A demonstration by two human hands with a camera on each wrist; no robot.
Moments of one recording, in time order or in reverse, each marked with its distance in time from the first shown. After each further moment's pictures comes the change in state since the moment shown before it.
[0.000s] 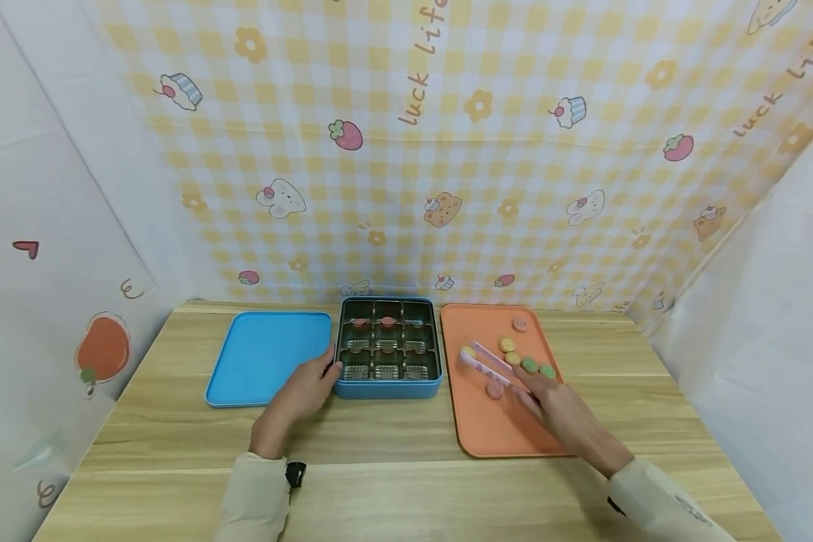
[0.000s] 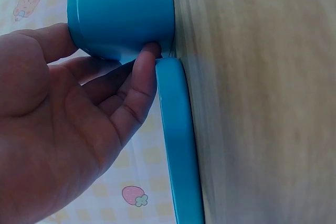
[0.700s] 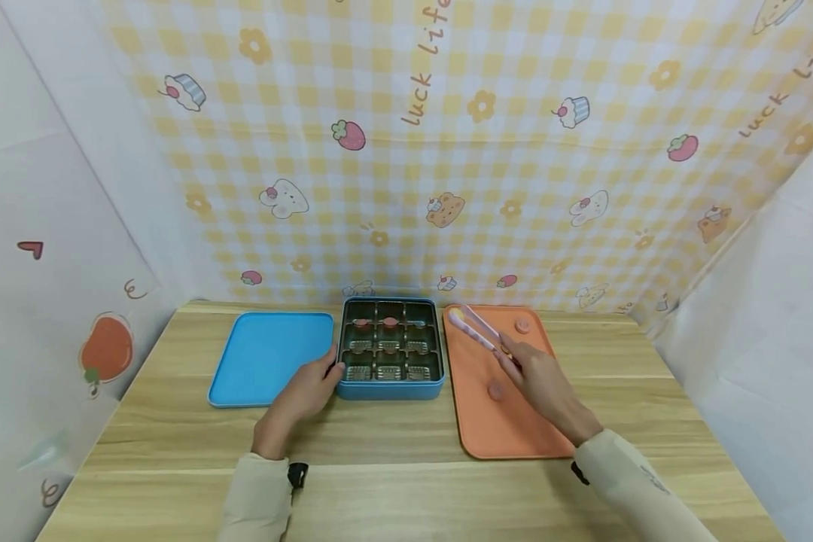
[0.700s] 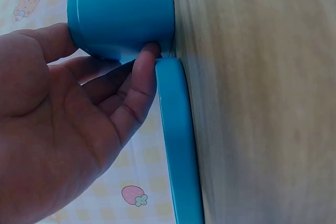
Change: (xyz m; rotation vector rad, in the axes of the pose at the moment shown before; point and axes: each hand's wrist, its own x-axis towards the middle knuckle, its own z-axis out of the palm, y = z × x) left_hand -0.001 -0.001 0.001 -0.015 -0.001 -0.010; right_hand 0.053 -0.016 0.001 0.111 0.075 0.107
